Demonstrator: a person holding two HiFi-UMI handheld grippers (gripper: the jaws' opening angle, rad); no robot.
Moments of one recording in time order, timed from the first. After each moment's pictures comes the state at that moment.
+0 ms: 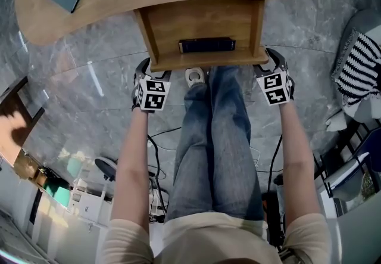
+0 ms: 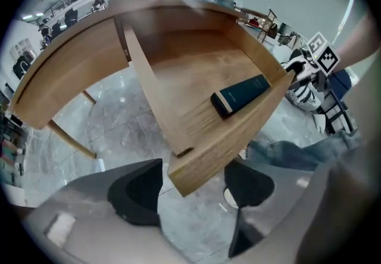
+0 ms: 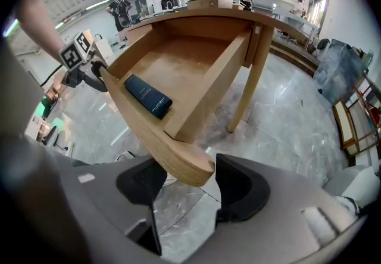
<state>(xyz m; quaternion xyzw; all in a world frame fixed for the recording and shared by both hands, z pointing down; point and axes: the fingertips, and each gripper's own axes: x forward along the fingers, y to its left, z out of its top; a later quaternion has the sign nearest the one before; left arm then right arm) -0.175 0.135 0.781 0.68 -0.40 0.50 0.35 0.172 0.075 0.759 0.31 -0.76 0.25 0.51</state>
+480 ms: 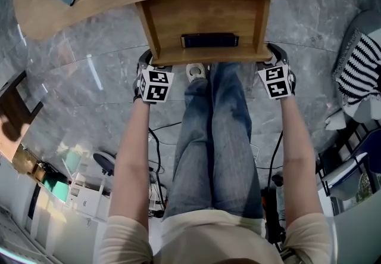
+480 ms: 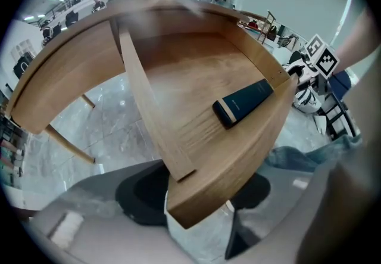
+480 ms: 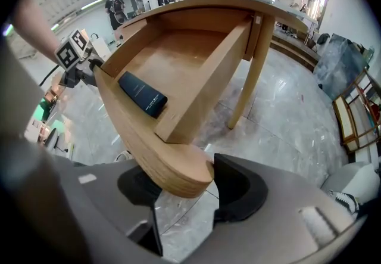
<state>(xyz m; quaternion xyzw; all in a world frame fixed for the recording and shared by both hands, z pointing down) -0.168 0.118 0.785 0.69 -0.40 0.49 0.34 0.170 0.070 0.770 0.31 -0.75 0.27 0.52</state>
